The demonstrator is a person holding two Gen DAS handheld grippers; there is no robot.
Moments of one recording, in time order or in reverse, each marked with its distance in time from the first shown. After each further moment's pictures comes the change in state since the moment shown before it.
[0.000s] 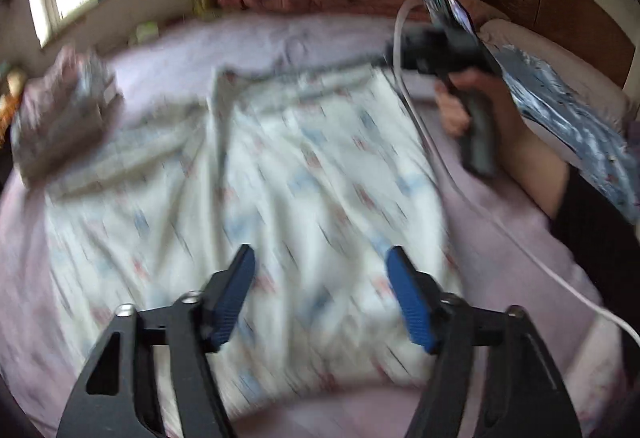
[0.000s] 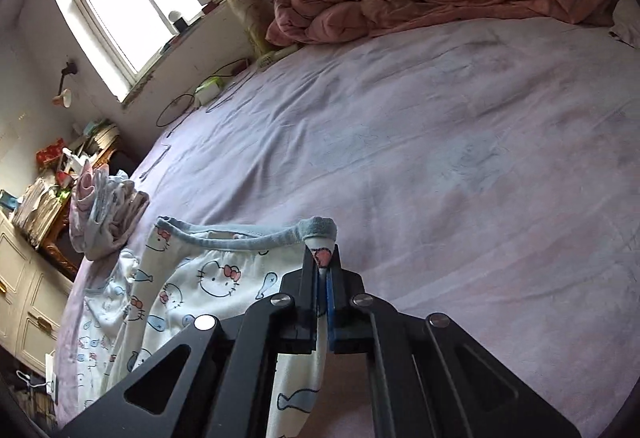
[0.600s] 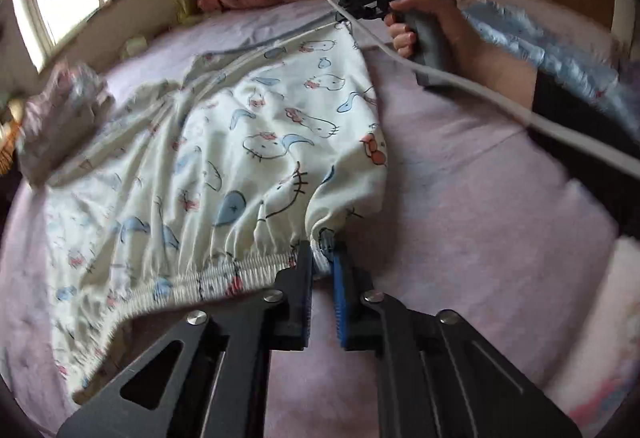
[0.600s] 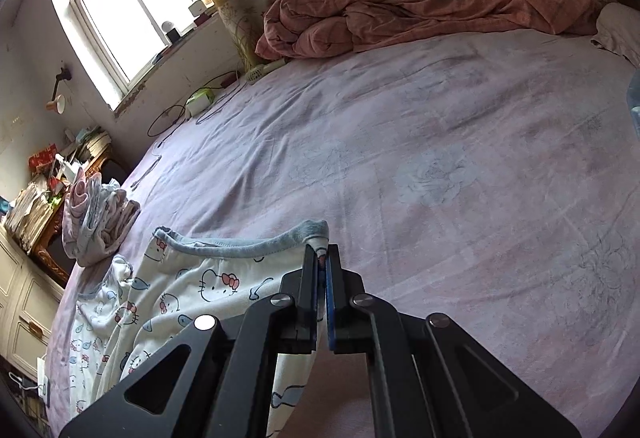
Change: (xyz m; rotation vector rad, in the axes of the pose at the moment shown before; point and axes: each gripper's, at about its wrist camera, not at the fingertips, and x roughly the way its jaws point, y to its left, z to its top) left arm 0.011 -0.058 -0.051 0.168 -0.020 0.104; right arm -0.017 -0.016 0.003 -0.002 -0.044 -0.034
